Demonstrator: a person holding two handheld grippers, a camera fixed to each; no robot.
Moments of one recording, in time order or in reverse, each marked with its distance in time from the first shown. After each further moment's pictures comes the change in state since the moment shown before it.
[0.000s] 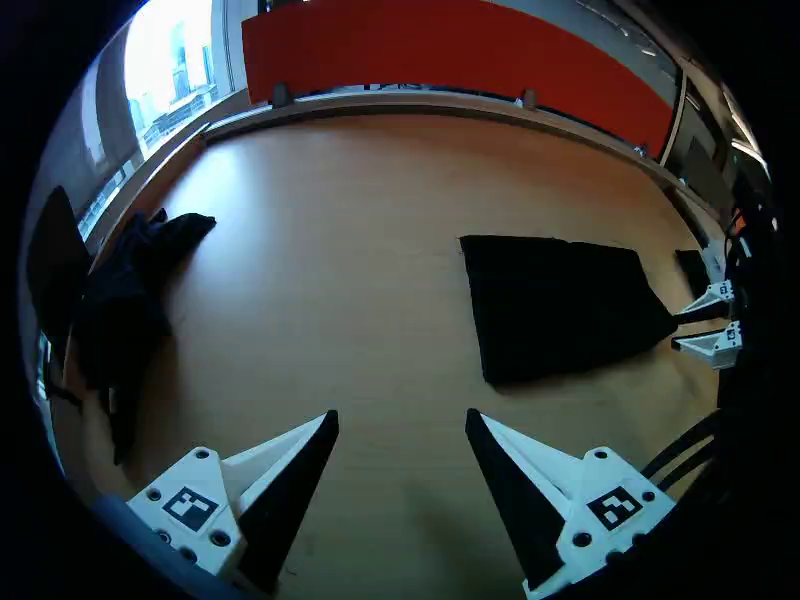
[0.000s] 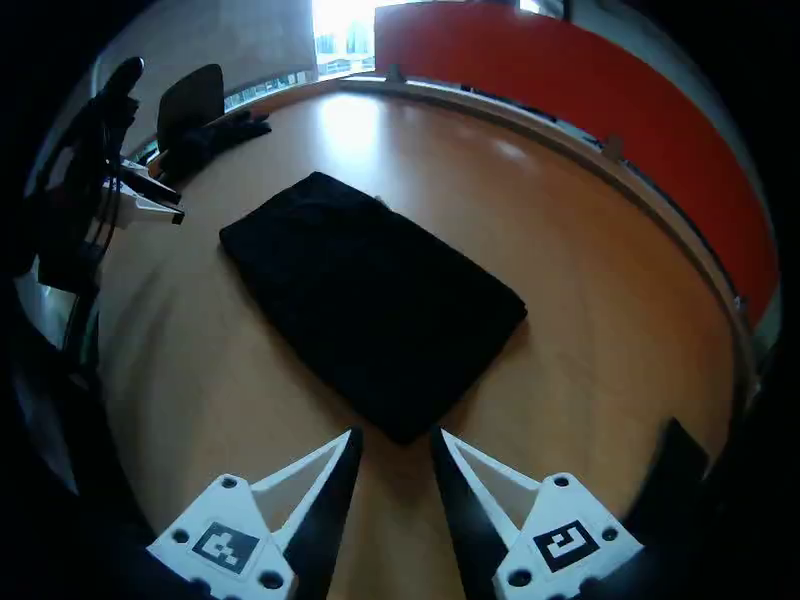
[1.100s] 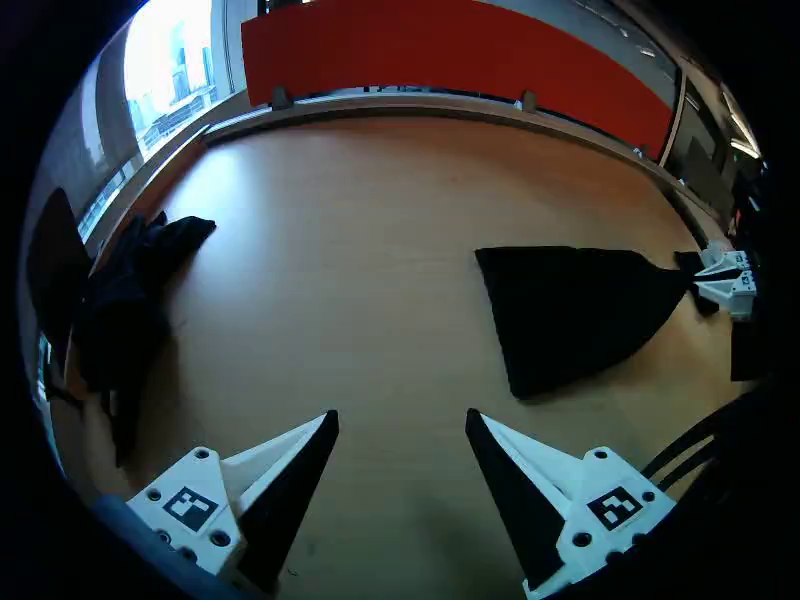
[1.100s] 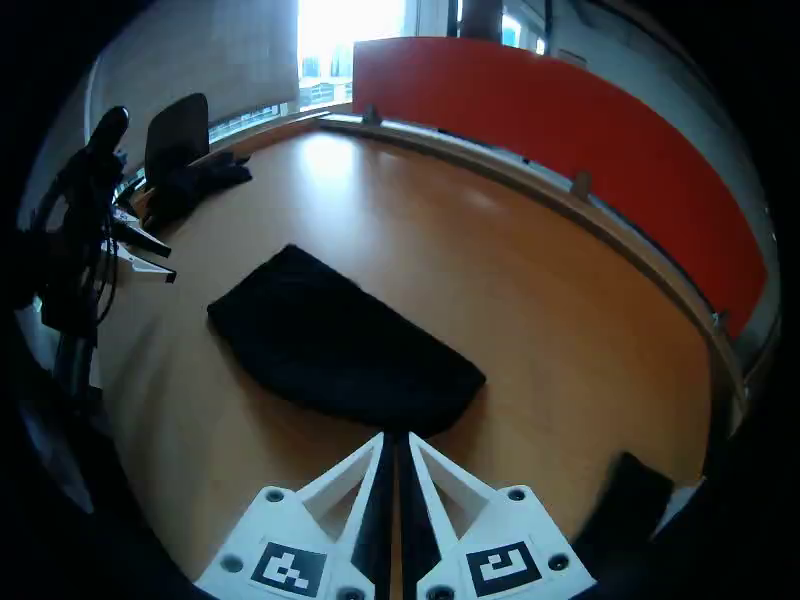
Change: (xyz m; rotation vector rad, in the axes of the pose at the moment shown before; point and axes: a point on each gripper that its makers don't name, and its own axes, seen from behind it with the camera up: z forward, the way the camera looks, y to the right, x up) left arm 0.005 -0.001 -0.001 0.000 0.005 0.002; right arm 0.063 0.027 -0.033 -0.079 0.113 0.008
